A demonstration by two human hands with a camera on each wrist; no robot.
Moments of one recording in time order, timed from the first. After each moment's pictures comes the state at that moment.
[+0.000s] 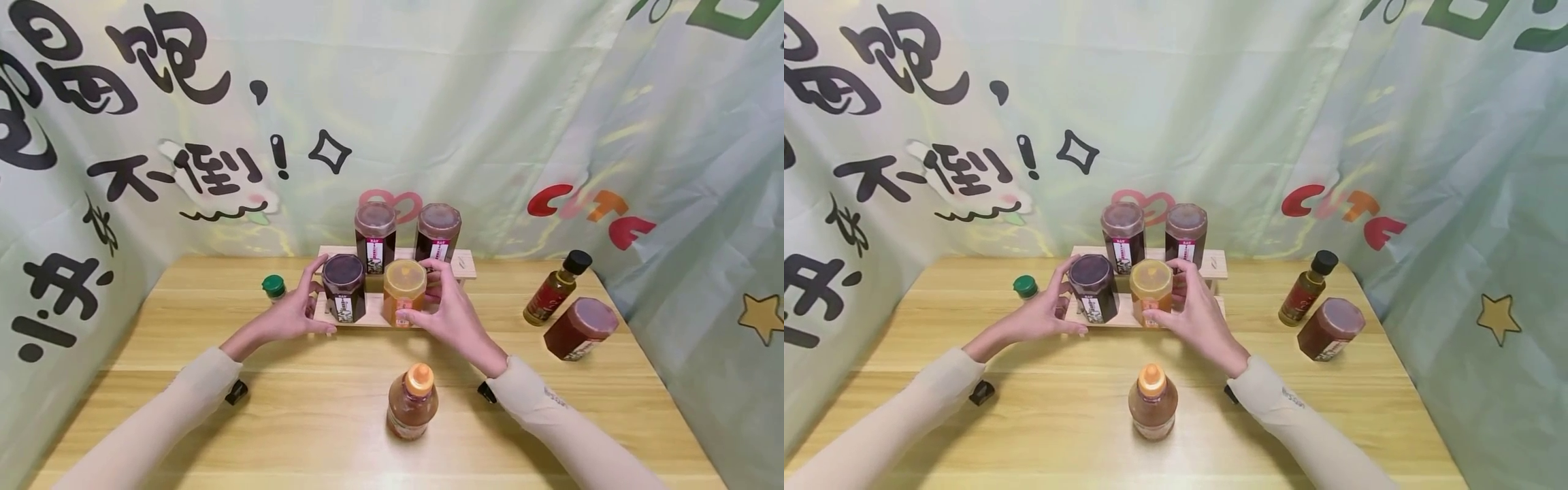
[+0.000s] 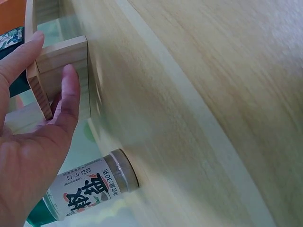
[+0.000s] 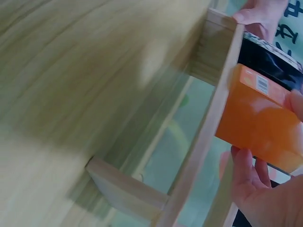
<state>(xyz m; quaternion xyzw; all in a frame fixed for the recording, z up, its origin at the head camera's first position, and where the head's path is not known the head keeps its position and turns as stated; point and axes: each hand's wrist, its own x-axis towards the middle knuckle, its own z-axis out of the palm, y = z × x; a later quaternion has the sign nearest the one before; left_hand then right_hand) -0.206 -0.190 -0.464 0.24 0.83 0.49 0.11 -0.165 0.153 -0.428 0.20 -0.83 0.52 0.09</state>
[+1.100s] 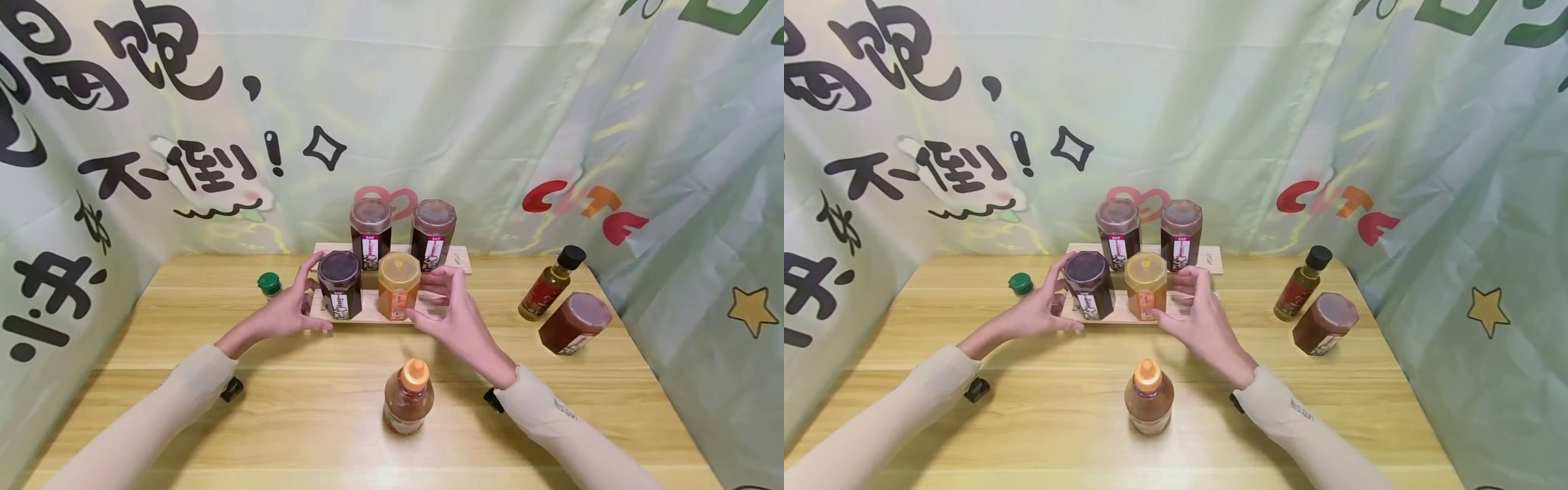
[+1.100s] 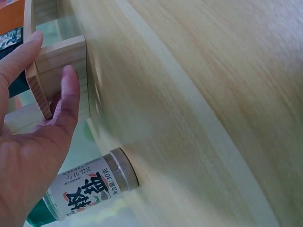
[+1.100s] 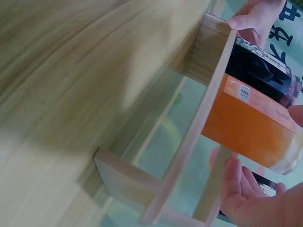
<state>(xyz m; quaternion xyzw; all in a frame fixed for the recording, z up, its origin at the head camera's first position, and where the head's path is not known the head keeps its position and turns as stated) -0.209 -0.190 -0.464 0.24 0.83 0.49 0.12 -0.143 0.167 -0.424 0.18 -0.81 0.55 0.08</state>
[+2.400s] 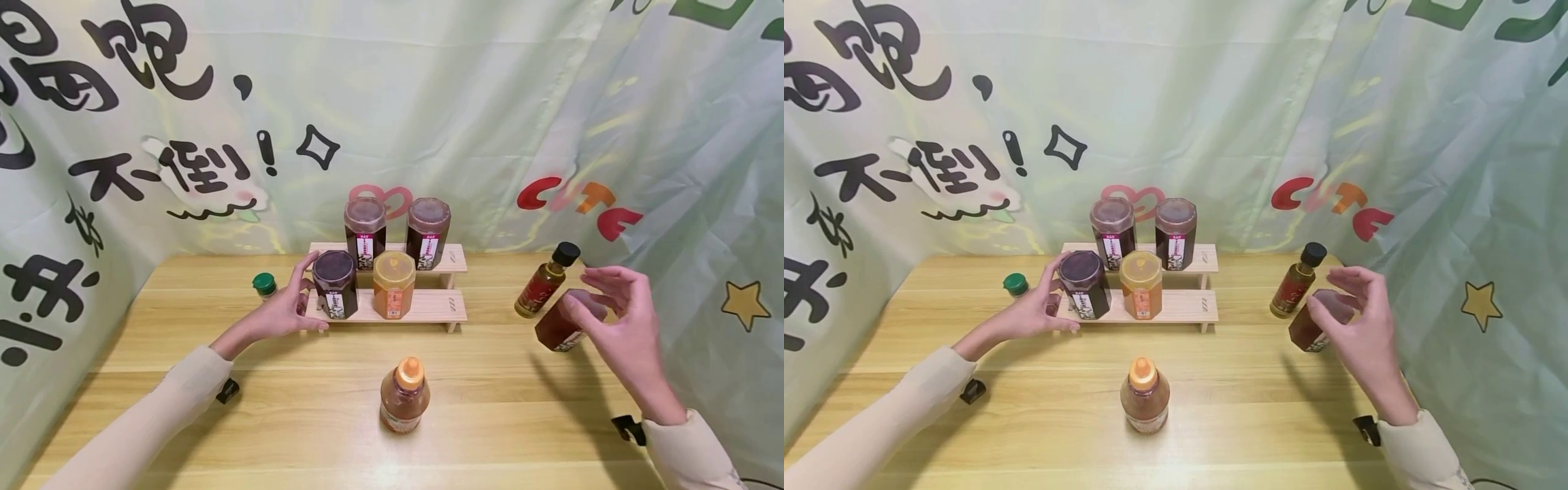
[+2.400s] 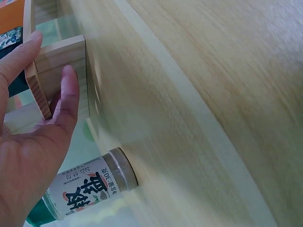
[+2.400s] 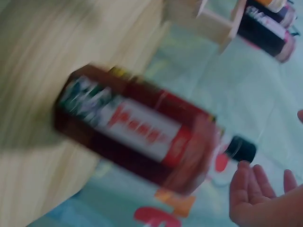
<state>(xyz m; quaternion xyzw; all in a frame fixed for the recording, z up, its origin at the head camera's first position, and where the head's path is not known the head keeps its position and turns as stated) -0.207 -0.189 -0.462 0.24 0.82 0.51 0.13 -0.086 0.350 -0.386 0.02 -0.83 0.48 0.27</state>
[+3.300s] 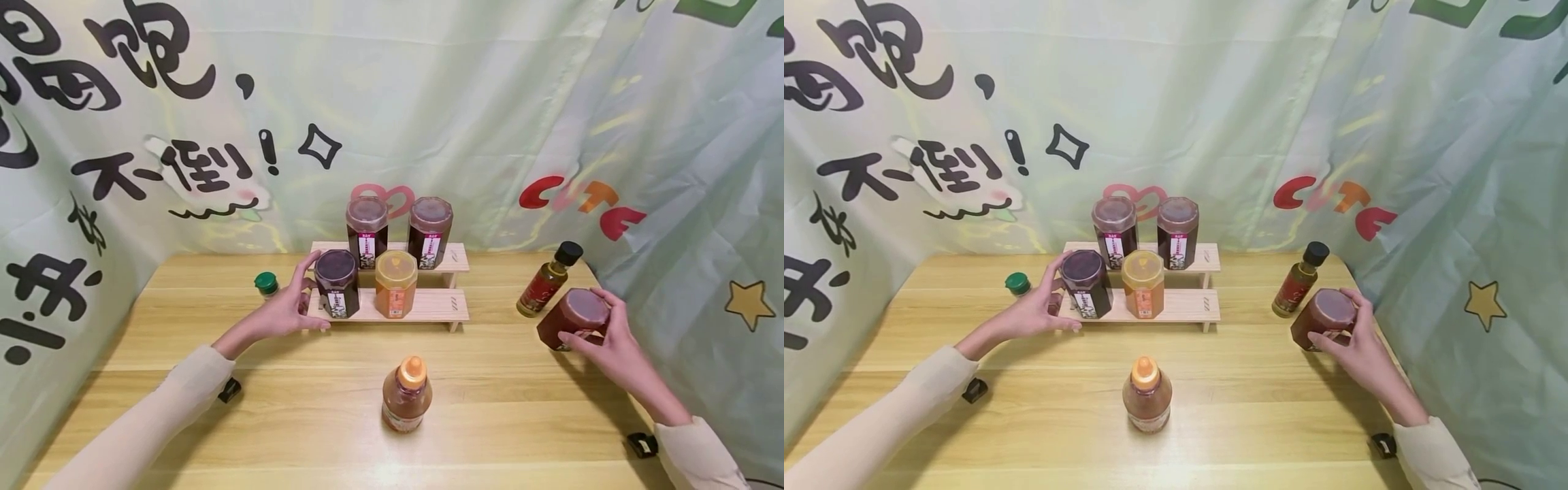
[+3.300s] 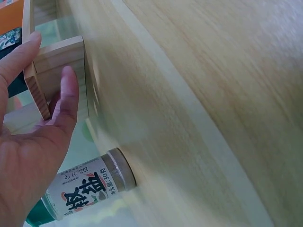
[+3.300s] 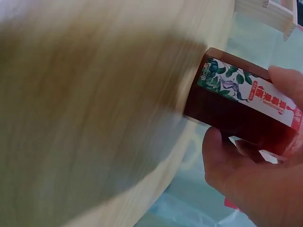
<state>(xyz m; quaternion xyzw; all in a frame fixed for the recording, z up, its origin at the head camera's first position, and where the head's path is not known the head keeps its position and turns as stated) -0.207 -0.189 -0.465 0.24 0.82 0.51 0.13 -0.094 0.408 -0.457 0.04 -0.89 0.44 0.11</state>
